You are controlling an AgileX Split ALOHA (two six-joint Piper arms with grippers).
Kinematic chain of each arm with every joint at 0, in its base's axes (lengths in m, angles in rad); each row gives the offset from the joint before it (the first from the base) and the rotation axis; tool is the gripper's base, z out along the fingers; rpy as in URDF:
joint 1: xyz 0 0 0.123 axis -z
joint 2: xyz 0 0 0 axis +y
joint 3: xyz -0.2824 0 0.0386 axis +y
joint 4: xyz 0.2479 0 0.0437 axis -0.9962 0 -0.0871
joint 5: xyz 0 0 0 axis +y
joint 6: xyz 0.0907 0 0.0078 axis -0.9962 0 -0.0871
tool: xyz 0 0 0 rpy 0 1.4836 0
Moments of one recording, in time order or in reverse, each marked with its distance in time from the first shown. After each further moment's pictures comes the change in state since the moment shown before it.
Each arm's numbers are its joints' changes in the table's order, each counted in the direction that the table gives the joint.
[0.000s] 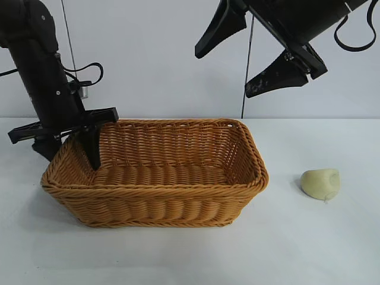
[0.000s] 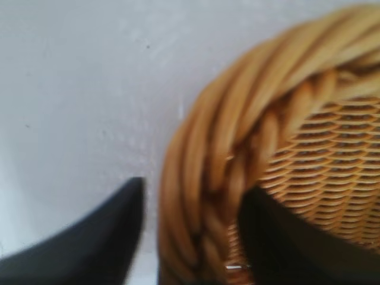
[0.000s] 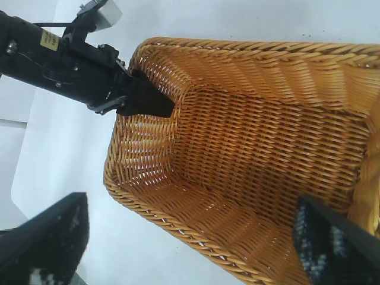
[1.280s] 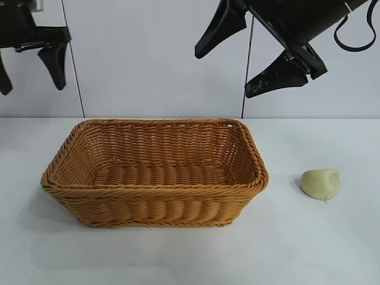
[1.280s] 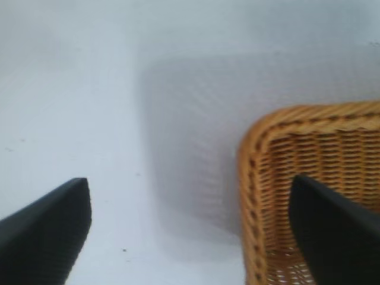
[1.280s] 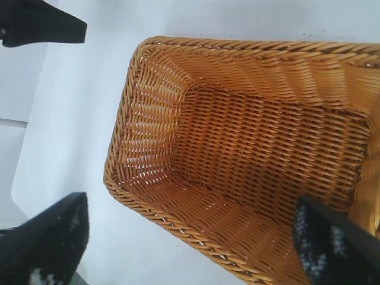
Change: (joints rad) left arm -0.177 -0.154 -0.233 -0.196 0.134 -0.058; right arm 0.000 0.000 0.000 0.000 0.002 0.000
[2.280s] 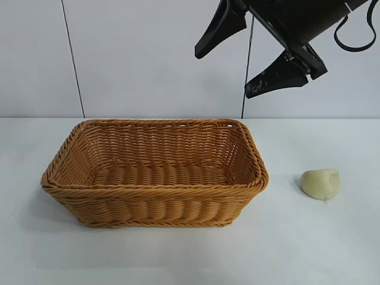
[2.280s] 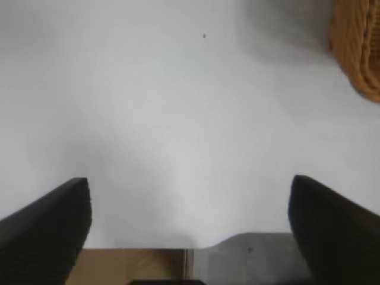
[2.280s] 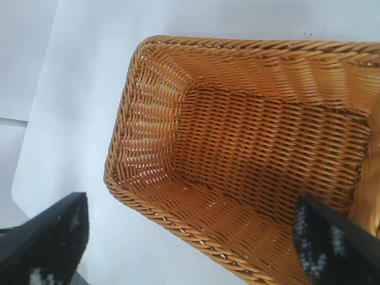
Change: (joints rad) left arm -0.059 -0.831 0.886 -0.023 0.000 -0.048; right arm 0.000 0.000 0.000 0.000 0.002 0.000
